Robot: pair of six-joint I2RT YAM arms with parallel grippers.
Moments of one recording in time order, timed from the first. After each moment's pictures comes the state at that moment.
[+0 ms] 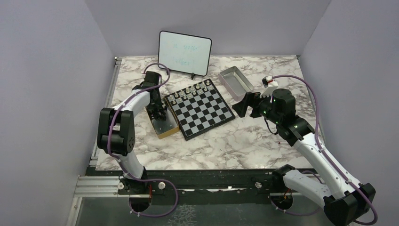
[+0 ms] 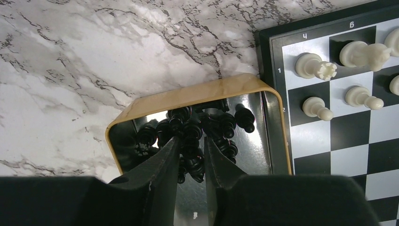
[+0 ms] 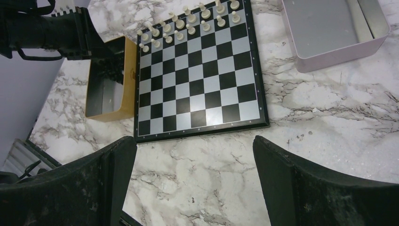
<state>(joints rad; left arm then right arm) -0.14 1.72 1.17 -0.51 -0.16 -0.33 0.43 0.92 0.86 -0.31 -0.15 0.37</state>
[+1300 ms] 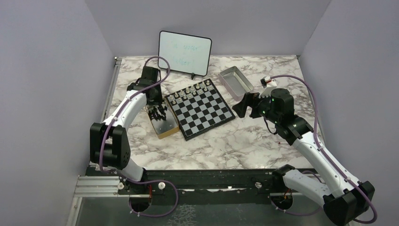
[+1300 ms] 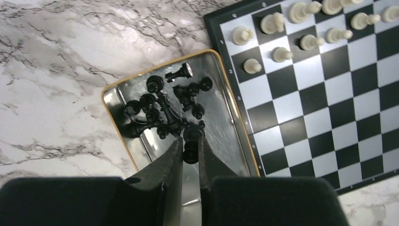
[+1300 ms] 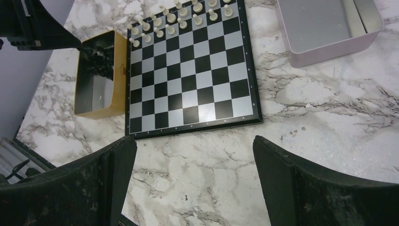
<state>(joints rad) -0.17 1.57 1.22 -0.63 -0.07 -0.29 0.43 0.94 0.86 -0.32 -0.14 0.35</state>
